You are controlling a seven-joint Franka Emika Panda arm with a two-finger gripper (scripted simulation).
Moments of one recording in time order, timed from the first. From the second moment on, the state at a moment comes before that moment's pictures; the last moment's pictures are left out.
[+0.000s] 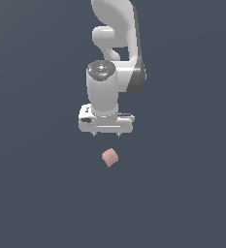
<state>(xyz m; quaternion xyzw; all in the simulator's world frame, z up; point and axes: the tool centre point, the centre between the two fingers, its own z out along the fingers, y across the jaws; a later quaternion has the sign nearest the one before) 0.008 -0.024 0.165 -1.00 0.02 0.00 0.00</state>
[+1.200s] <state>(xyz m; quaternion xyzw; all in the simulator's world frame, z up) 0.041 -0.015 0.107 -0.98 -0.22 0.00 0.00</state>
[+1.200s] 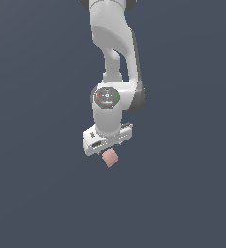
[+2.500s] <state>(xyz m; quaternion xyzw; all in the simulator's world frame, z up) 0.047 -0.012 0.049 -0.96 -0.29 0.00 0.00</state>
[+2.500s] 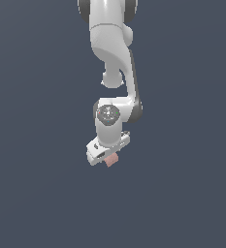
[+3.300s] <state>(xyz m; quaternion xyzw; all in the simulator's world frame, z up) 0.049 -0.013 0.040 -0.96 -0.29 0.00 0.00</state>
